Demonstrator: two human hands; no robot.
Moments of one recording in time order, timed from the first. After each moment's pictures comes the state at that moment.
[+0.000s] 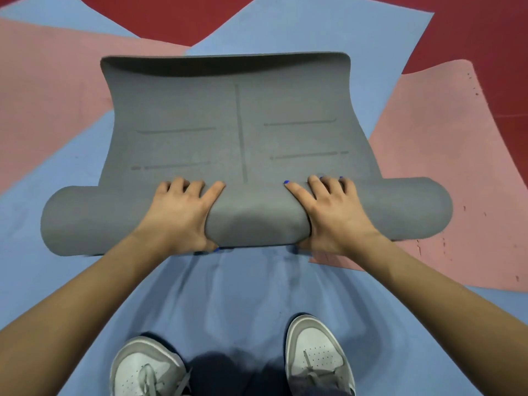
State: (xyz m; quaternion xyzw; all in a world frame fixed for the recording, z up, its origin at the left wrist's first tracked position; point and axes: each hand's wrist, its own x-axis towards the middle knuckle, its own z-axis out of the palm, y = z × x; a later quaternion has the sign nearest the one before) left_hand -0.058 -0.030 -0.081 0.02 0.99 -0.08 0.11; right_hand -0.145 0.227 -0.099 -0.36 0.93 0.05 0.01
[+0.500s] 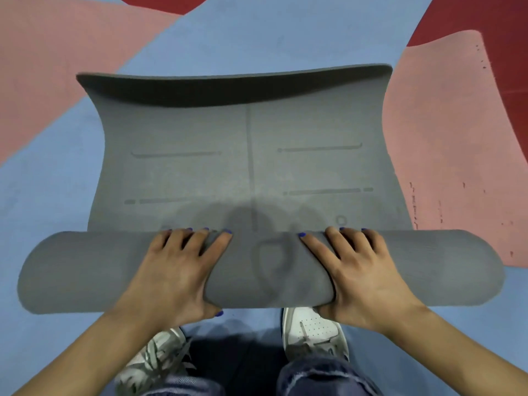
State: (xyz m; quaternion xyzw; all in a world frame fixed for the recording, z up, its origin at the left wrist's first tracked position) left_hand 0.044 0.013 -0.082 0.07 0.99 -0.03 0.13; right_hand -0.039 0.284 -0.084 -0.36 0.93 0.03 0.09
